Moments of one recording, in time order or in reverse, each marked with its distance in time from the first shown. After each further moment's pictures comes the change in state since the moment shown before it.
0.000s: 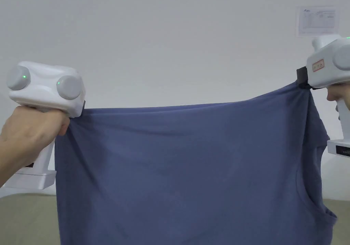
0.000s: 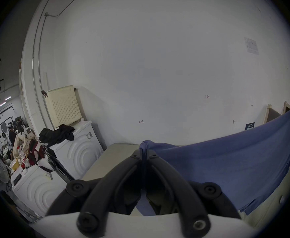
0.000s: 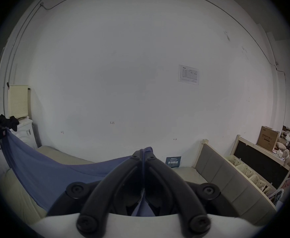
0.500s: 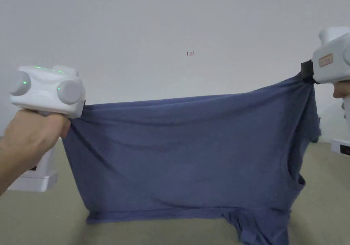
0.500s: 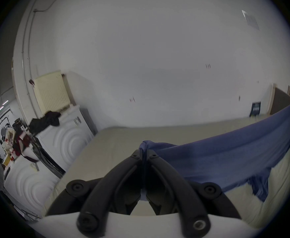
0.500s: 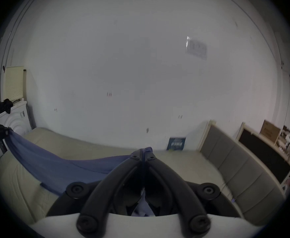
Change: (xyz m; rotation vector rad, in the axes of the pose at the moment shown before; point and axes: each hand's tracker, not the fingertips) left arm 0.062 -0.142 -0.121 -0.178 -0.045 -0.052; right arm -0.007 -0.159 -0.079 -0.189 0.038 -0.001
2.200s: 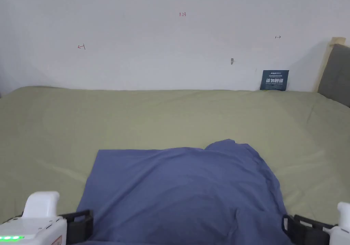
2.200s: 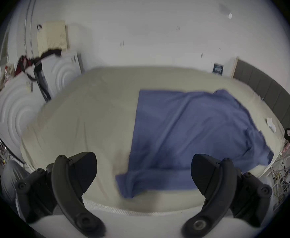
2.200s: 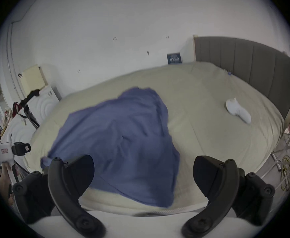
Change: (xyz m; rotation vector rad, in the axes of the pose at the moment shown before) left arm -0.067 -0.380 0.320 -0.066 -0.233 0.090; right arm 0.009 -0.389 0.391 -0.235 0.137 -0.277
